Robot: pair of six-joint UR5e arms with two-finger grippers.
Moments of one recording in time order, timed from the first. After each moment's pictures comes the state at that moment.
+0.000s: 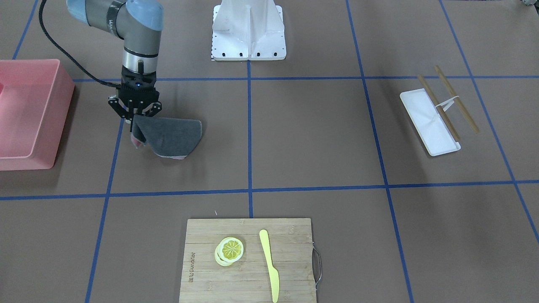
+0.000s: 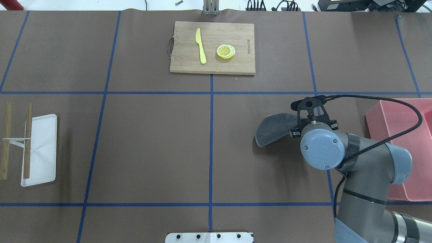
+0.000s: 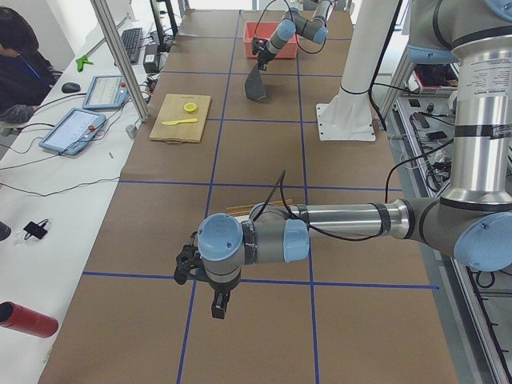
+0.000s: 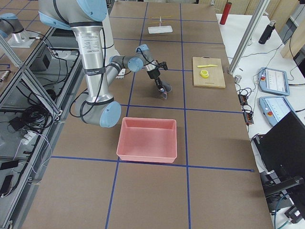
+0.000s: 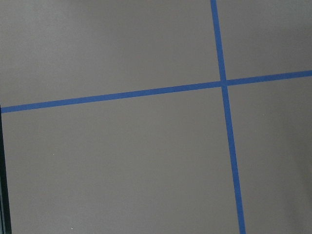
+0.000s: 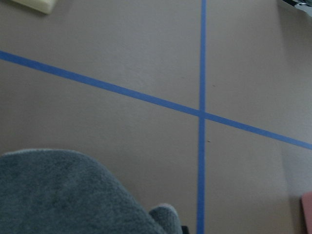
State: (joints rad) left arm -1.73 -1.53 -1.59 -1.54 -2.34 0.27; right arm 0.42 -1.37 2.02 -1.72 1.27 1.08
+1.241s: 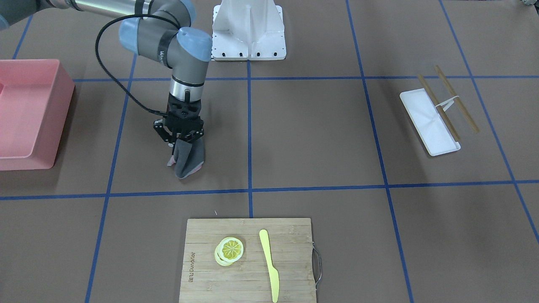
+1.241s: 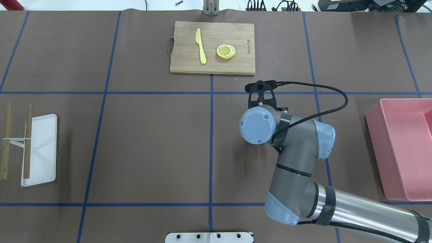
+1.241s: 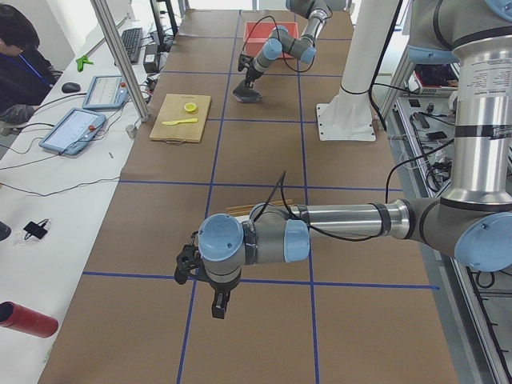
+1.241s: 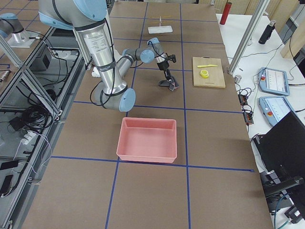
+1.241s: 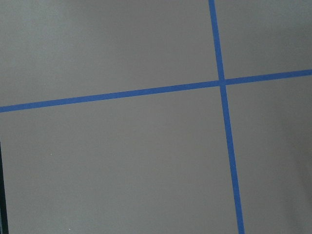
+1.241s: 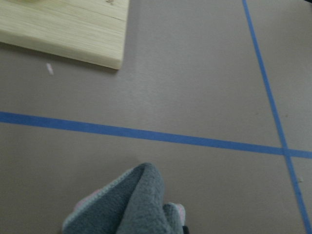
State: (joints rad) left arm -1.73 -1.53 -1.59 -1.54 -2.35 0.27; right arm 0.42 -0.96 1.71 -1.71 1.30 1.23
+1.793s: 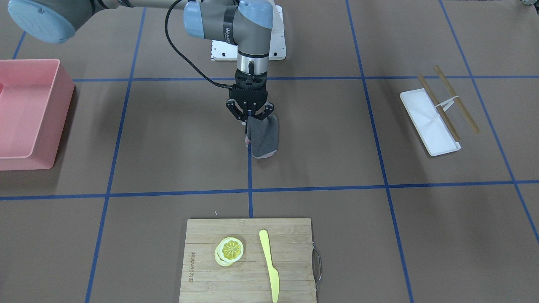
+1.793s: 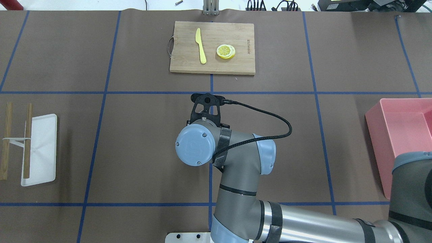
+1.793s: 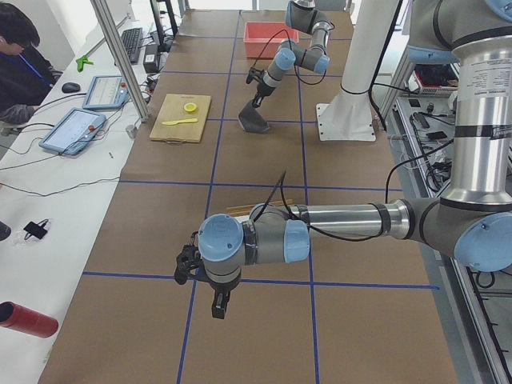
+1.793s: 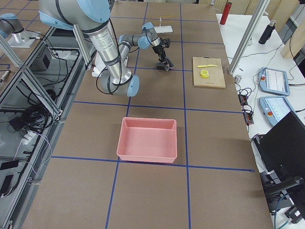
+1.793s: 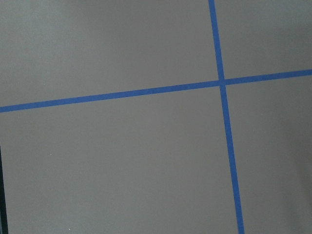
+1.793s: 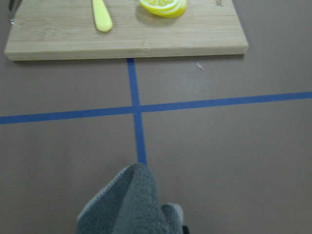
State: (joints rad) left arm -1.73 -1.53 -1.59 -1.54 -2.35 0.27; right arm 0.31 -0.77 1.60 -1.62 1.29 1.48
